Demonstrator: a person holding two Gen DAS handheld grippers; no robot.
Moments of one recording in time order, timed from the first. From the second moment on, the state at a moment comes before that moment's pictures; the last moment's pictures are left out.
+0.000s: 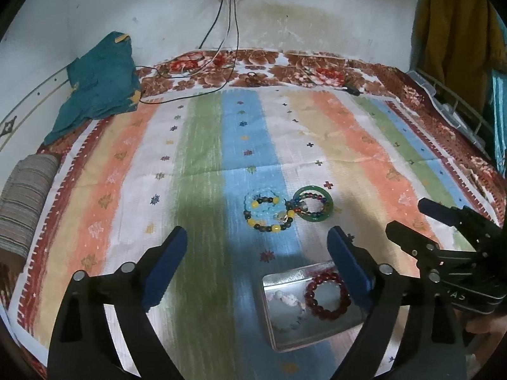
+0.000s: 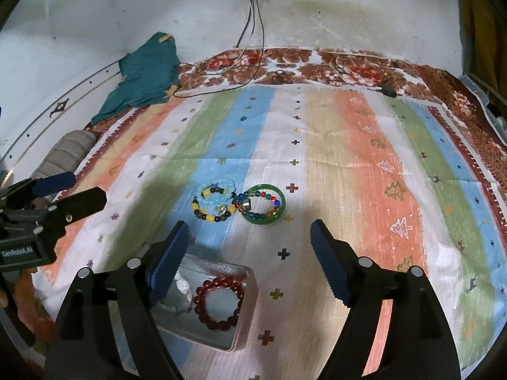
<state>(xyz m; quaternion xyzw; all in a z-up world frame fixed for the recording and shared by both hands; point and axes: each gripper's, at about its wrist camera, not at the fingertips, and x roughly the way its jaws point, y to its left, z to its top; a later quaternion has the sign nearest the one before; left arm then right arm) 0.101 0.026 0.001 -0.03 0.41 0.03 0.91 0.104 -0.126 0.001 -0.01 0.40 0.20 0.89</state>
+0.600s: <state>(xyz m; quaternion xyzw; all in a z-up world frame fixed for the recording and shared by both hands) 0.142 0.042 -0.020 -0.04 0.44 0.04 0.90 0.138 -0.128 -0.019 0.00 0.43 0.20 0.88</state>
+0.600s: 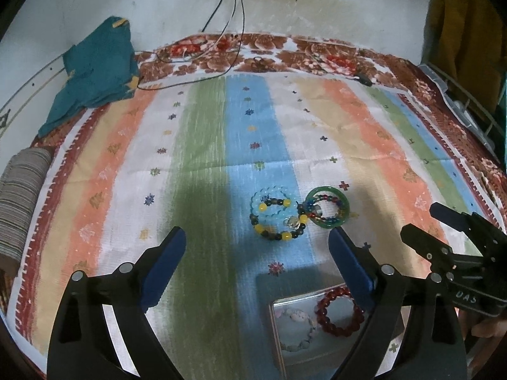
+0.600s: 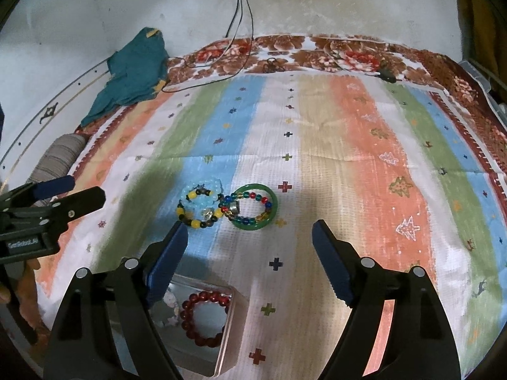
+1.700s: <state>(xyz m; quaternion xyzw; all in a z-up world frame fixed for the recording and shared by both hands) 0.198 0.061 -0.060 -0.06 0.48 0.06 0.87 0.166 -0.096 -0.045 -0.05 0.45 0.23 0.86</state>
